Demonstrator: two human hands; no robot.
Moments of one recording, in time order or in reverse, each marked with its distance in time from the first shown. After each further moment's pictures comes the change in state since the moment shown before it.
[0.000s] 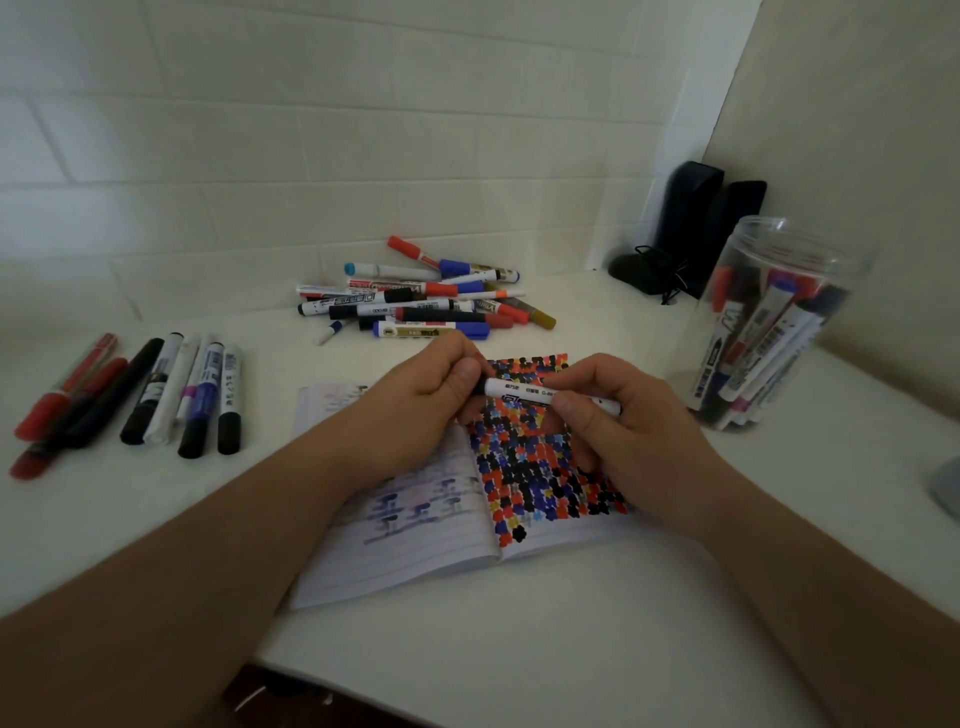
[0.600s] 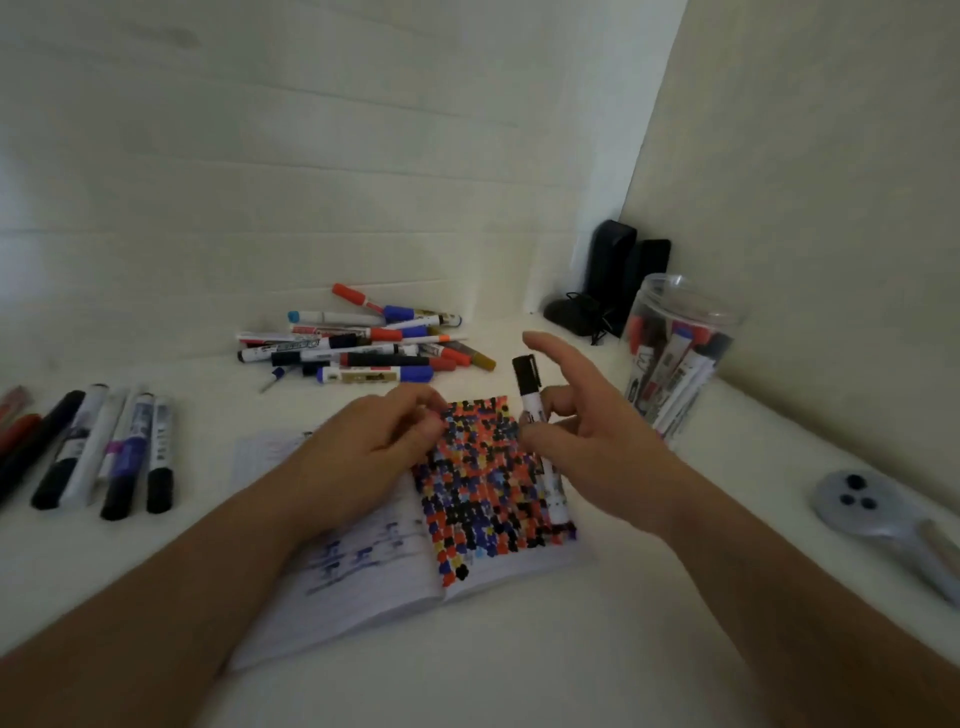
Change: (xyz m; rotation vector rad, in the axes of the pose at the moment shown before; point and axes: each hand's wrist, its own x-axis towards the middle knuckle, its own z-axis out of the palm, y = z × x) left_hand 0.007 -0.002 0.000 0.184 0.004 0.044; right_hand -0.001 -0.033 -0.029 -0.070 0.013 0.003
